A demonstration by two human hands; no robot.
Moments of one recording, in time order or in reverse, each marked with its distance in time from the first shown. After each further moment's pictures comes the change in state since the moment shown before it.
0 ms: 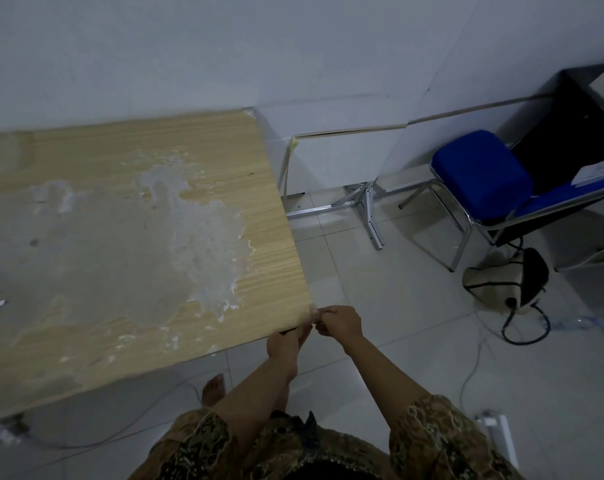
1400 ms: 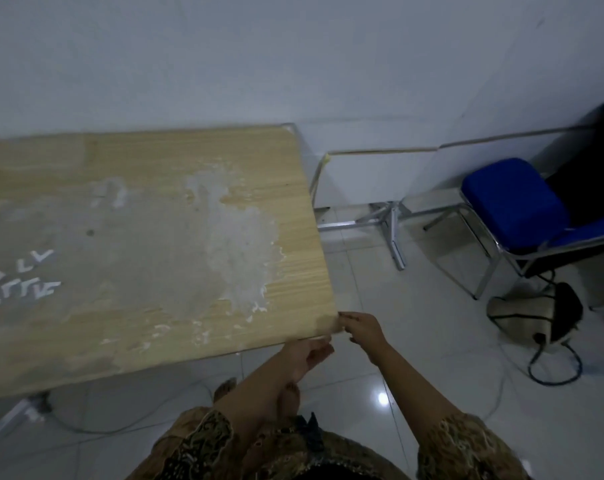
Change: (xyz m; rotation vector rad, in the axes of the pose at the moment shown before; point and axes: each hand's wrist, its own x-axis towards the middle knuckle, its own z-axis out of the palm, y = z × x) left_hand -0.009 0.025 -0.030 -0.141 -0.346 -0.260; right_hand -0.002 -0.008 -0.005 -0.111 -0.124 -0.069
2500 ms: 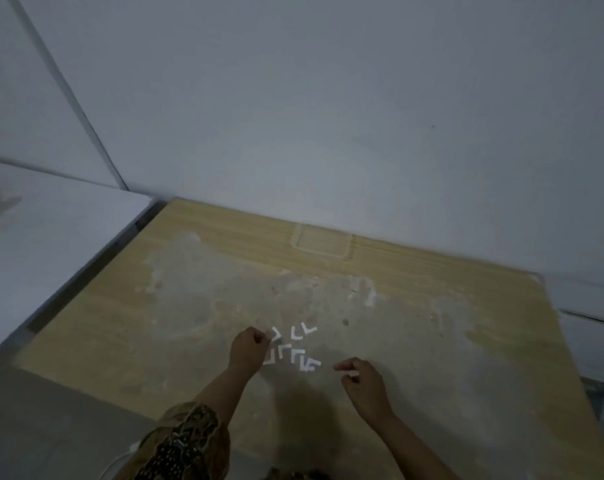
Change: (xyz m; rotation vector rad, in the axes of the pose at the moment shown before) left_hand -0.180 0.317 -0.443 0.792 0.955 0.643; right_hand -0.046 -0.196 0.445 -0.366 -0.234 -0.648
